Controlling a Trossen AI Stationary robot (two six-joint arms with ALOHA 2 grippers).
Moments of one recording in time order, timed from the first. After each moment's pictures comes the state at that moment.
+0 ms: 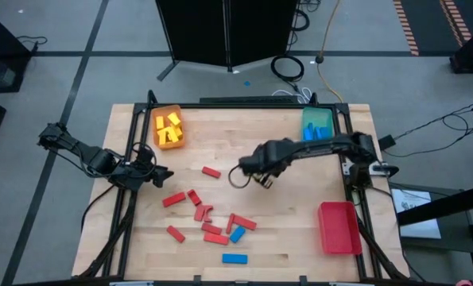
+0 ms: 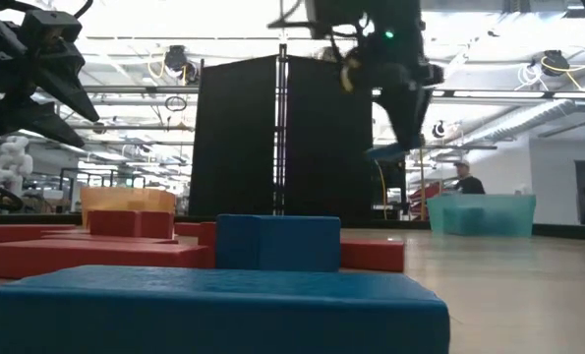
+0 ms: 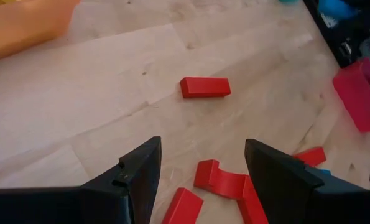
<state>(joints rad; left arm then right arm) -0.48 0.51 0.46 -0.85 -0.57 -1.41 0.04 1.93 1.66 -1.49 0.28 0.76</state>
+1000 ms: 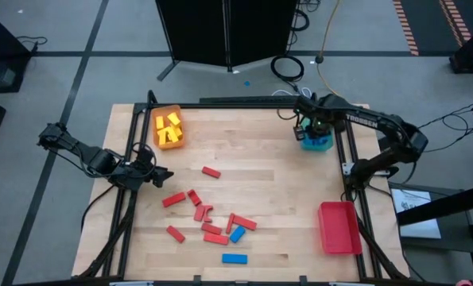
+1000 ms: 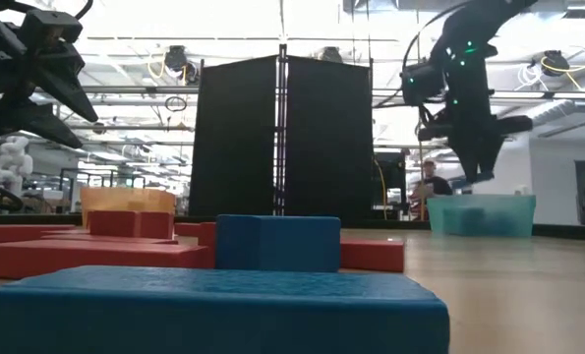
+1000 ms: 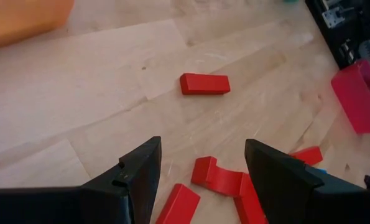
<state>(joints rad) -0.48 0.51 0.46 -0.85 -0.55 -1.43 -0.69 1.44 1.05 -1.18 0.16 0.72</state>
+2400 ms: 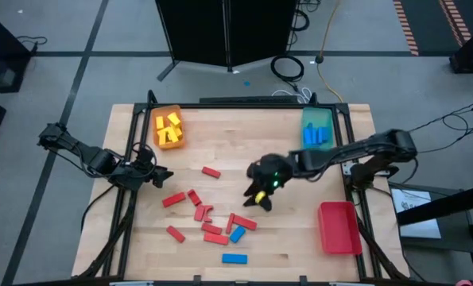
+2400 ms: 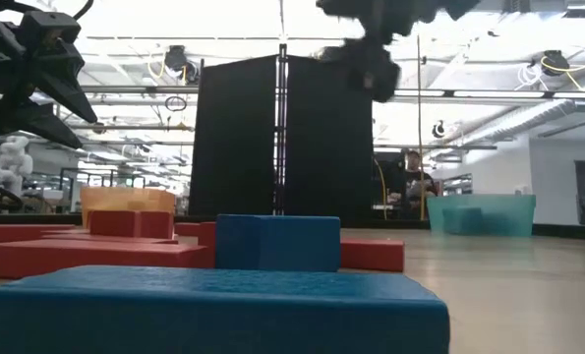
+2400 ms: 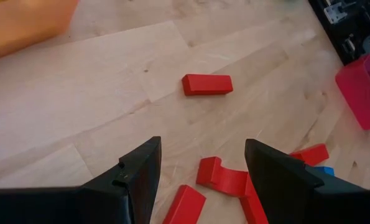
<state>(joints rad) -0.48 0.51 0.46 -0.85 -0.56 -1.40 0.12 1.55 1.10 -0.15 -0.33 0.65</state>
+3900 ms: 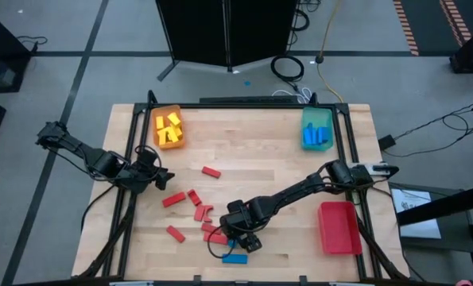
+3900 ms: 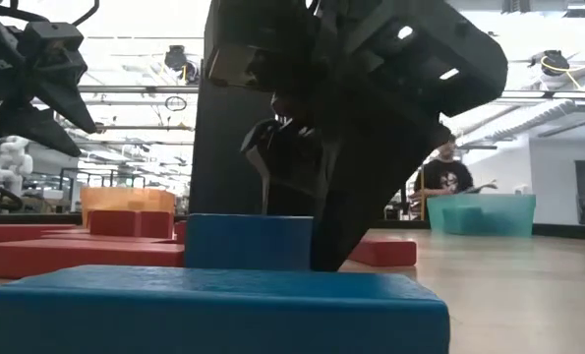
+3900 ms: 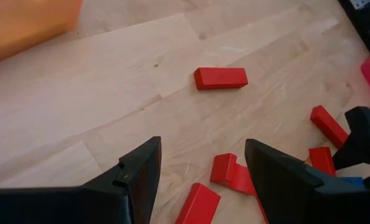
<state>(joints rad) -0.48 0.59 0.46 -0.85 -0.55 -1.41 0.35 2.25 1.69 -0.65 -0.12 0.00</state>
